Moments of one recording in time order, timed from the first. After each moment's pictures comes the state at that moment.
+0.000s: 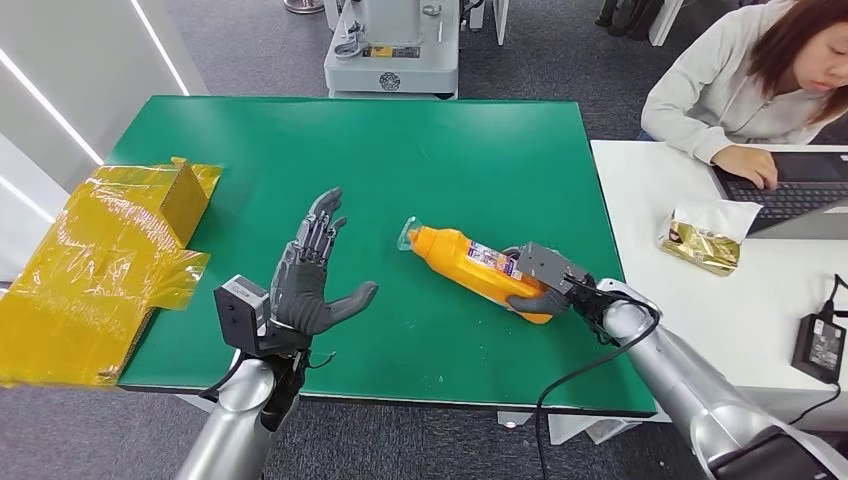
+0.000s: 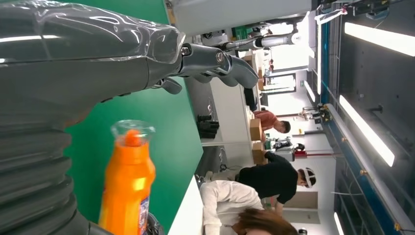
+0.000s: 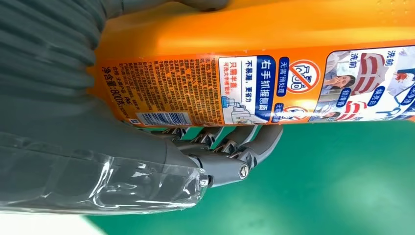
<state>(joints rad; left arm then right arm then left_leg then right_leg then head) -0.27 -0.15 -0.33 -1.19 0.03 -0.06 -0.54 -0.72 -0.26 0.72 -0.70 0.04 0.28 -0.25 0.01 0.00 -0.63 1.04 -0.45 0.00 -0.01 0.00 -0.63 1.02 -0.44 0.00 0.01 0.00</state>
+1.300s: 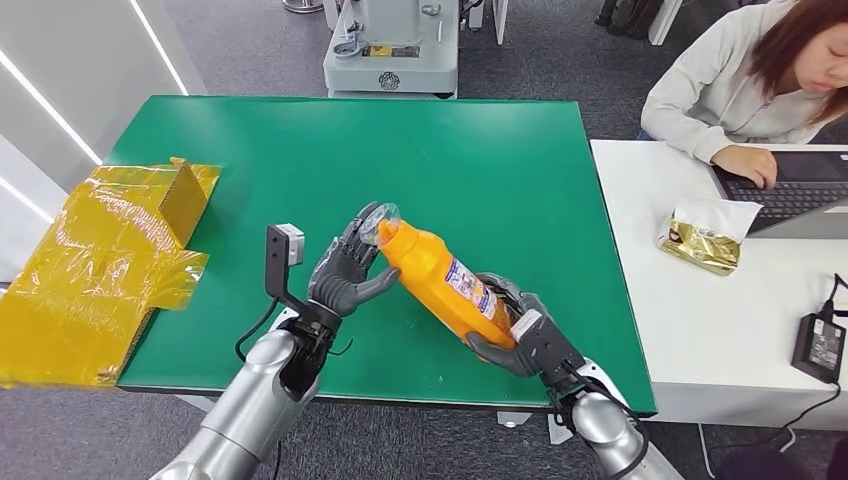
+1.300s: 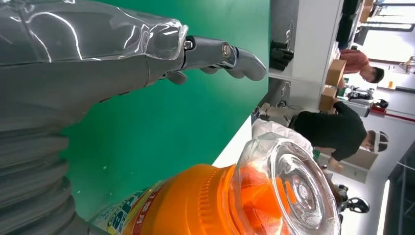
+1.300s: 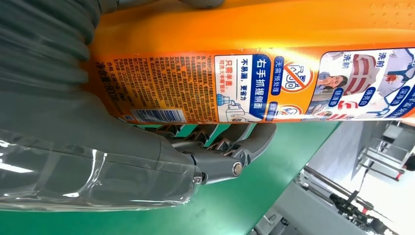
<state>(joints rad) -0.47 -0.15 -0.42 -0.80 0.39 -0.18 -0.40 -0.25 -0.18 0.54 -1.28 0.05 0.01 -0.33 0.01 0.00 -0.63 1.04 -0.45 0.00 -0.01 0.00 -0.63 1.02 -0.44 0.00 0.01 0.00</state>
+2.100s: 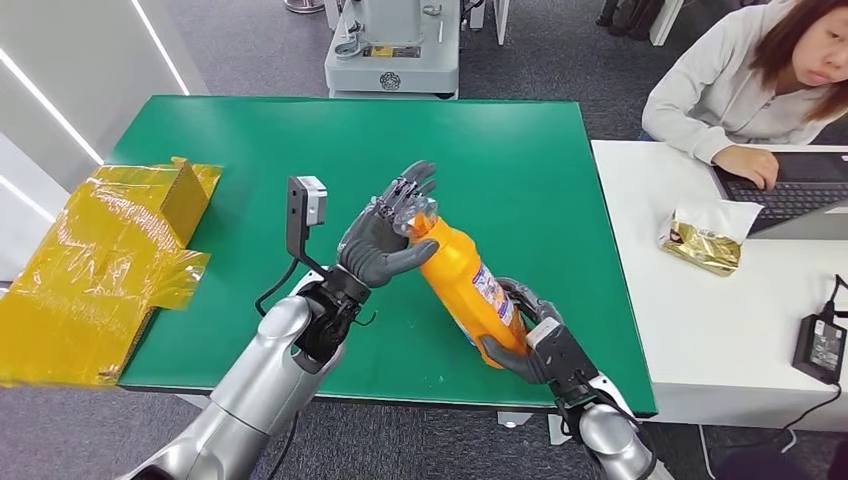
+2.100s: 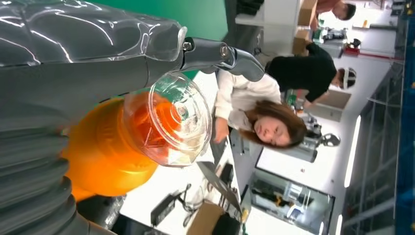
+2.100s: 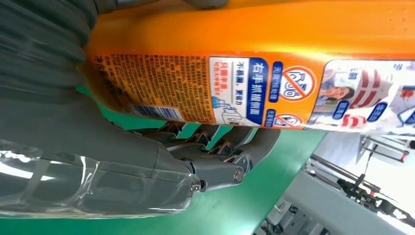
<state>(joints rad) -0.58 -0.18 -0.56 -0.93 0.54 -0.22 -0.27 -0.19 -0.15 0.46 -1.28 0.10 0.00 -0.36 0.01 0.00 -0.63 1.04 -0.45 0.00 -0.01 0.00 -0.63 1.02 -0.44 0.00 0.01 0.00</state>
